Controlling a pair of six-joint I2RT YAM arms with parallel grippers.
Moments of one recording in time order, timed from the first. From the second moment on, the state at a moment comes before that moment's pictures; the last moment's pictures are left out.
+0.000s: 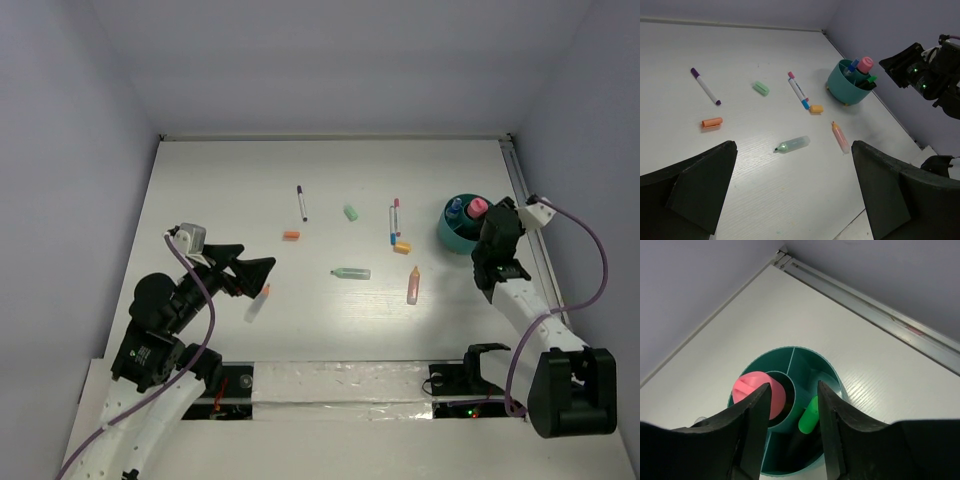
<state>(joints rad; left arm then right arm) -0.41 0.32 0.65 -0.35 0.24 -0.44 0.04 1.05 0.52 0.30 0.66 0.53</state>
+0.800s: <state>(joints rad) -0.45 0.27 0.65 -0.35 0.22 -0.44 -0.18 1.47 0.90 -0.09 0.42 0.50</state>
